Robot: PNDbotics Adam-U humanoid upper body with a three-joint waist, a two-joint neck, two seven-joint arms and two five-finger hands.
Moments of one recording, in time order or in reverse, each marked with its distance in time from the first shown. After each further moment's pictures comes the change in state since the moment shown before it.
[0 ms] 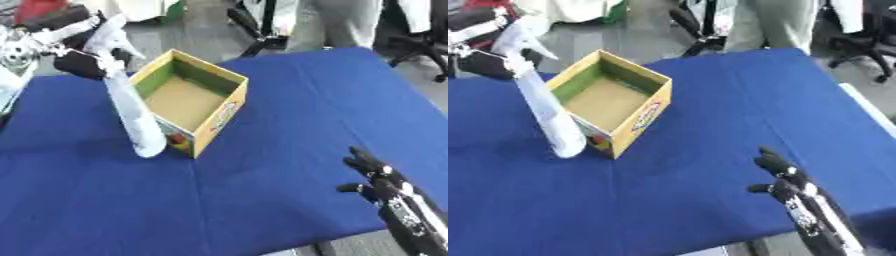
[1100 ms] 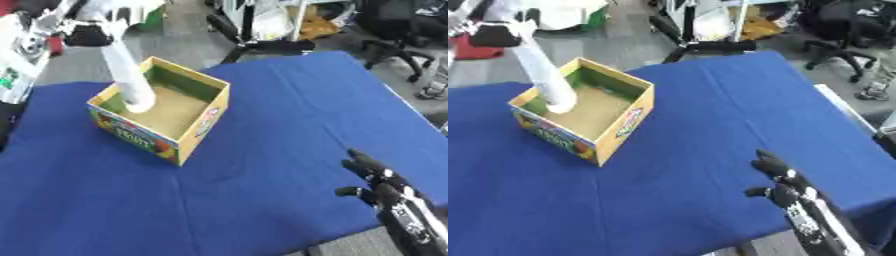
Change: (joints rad) left arm -0.029 -0.128 0.049 0.203 -0.284 -0.013 0.440; right arm -0.062 0.001 0.025 0.002 -0.035 0.010 0.025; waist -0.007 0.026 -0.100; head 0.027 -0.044
